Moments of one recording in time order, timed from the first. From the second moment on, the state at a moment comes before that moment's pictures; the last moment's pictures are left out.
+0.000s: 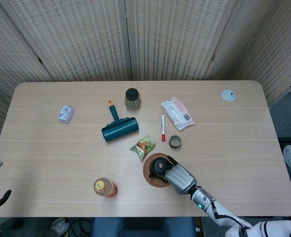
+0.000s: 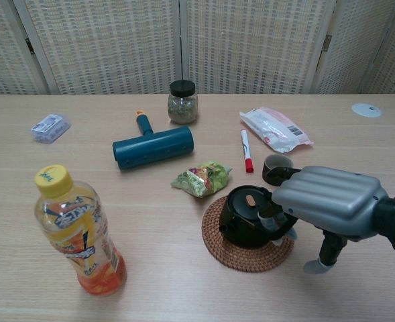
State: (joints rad) left arm 0.05 -1.09 -0.01 -1.57 1.56 1.64 -0.04; right arm 0.63 -1.47 -0.07 -1.77 -1.25 0.93 -0.71
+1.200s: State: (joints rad) left arm 0.06 -1.10 -0.01 -1.55 1.56 1.63 -0.05; right arm 0.62 -1.51 -0.10 -1.72 -1.29 0.98 -0.80
